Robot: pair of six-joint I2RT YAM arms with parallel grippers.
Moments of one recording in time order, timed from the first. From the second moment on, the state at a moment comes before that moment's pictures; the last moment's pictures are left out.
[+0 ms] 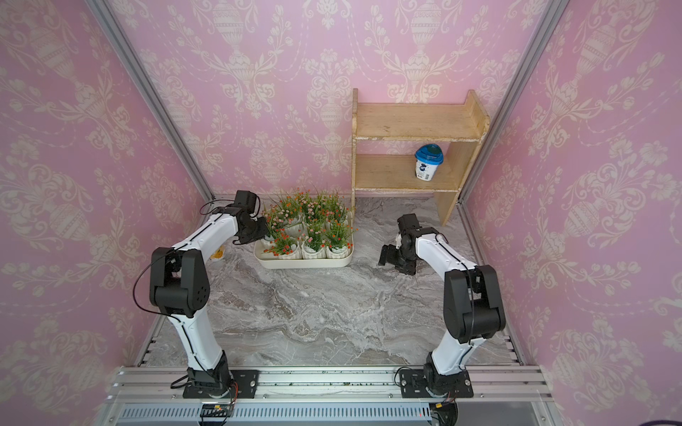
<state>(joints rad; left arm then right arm) -0.08 1.93 1.53 -0.70 -0.01 -0.46 0.13 1.70 1.18 -0.78 -0.24 0.42</state>
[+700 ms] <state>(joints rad) -0.09 1.93 1.52 -0.70 -0.01 -0.46 0.13 1.70 1.16 -0.78 -0.24 0.42</state>
